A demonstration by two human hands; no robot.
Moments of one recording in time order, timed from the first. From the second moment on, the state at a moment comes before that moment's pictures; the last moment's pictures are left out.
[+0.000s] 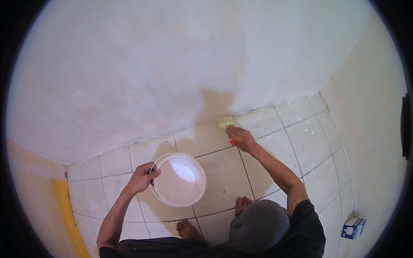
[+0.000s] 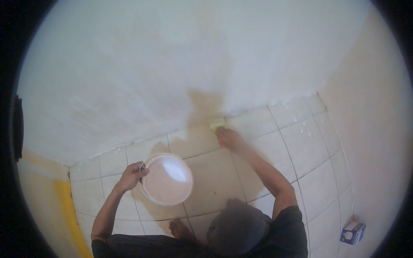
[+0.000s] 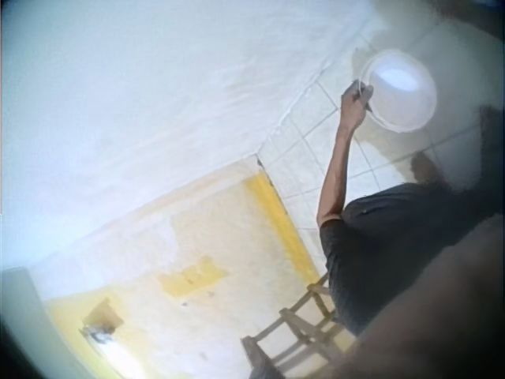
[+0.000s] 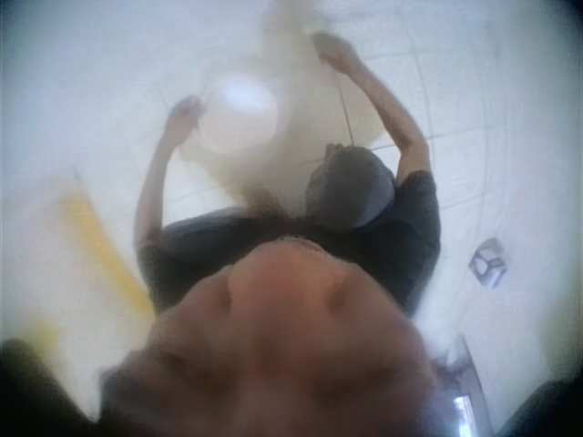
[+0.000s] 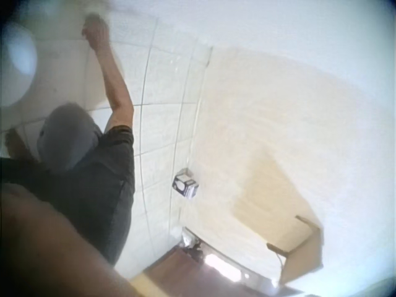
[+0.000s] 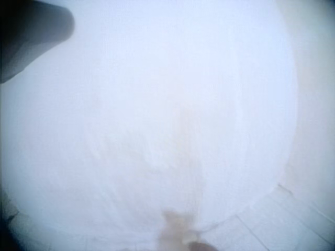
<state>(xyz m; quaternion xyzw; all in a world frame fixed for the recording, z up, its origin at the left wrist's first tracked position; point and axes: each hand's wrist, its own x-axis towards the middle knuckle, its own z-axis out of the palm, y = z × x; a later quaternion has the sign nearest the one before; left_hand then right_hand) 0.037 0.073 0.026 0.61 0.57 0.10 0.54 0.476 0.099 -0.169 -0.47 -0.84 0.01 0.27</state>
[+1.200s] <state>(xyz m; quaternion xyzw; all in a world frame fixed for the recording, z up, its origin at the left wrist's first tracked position) 0.034 0.076 0.027 0.70 0.54 0.05 0.46 0.278 0.030 -0.021 -0.54 -0.77 0.29 0.20</state>
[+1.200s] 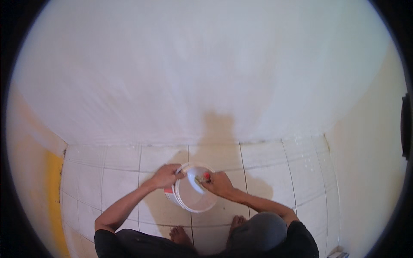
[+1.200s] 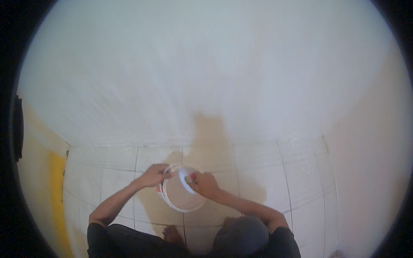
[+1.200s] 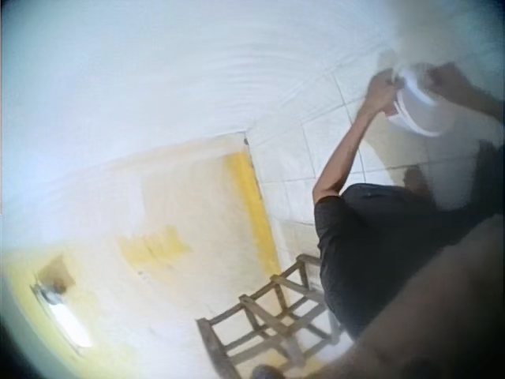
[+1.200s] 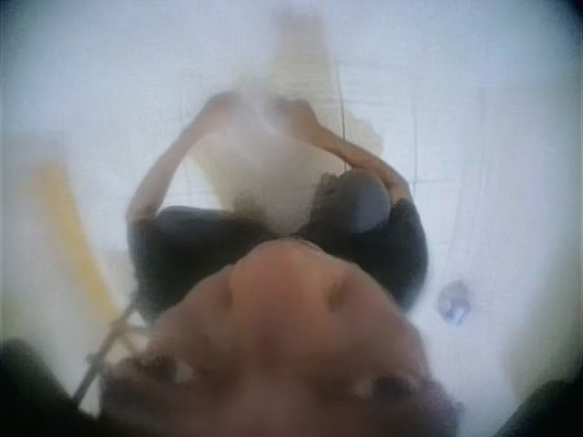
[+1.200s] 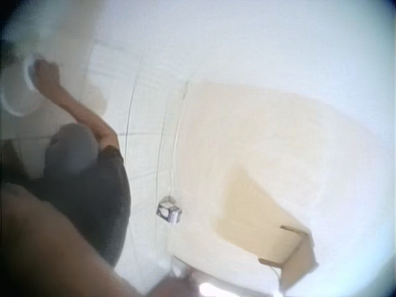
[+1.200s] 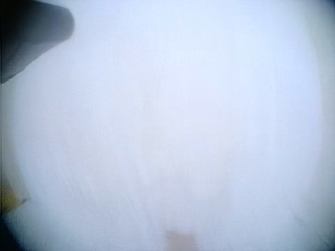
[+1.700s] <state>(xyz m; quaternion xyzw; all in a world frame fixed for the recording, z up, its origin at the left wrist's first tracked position) 0.036 0.079 0.034 0.75 0.50 0.04 0.44 0.269 0.018 -0.018 -0.54 -0.74 0.29 0.27</state>
